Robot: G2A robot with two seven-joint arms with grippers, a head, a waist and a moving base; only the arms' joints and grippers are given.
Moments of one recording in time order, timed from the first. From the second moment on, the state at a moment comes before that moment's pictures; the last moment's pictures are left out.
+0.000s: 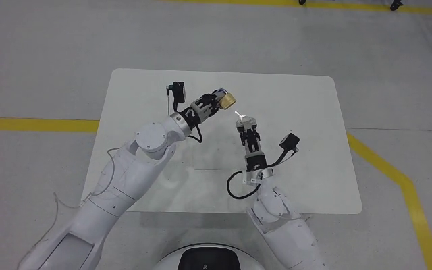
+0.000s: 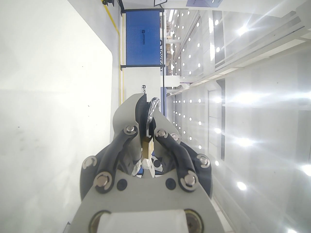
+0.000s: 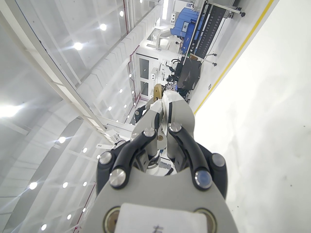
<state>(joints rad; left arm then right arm) 0.83 -1.35 -0.92 -1.29 -0.49 -0.04 -0.35 -1.42 -1.30 1.06 -1.73 -0.09 -0.20 -0.37</state>
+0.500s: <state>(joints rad) 0.82 -1.37 -0.91 -1.26 -0.47 -0.05 -0.38 -1.39 -1.33 1.06 -1.68 -0.05 -0.25 -0.39</state>
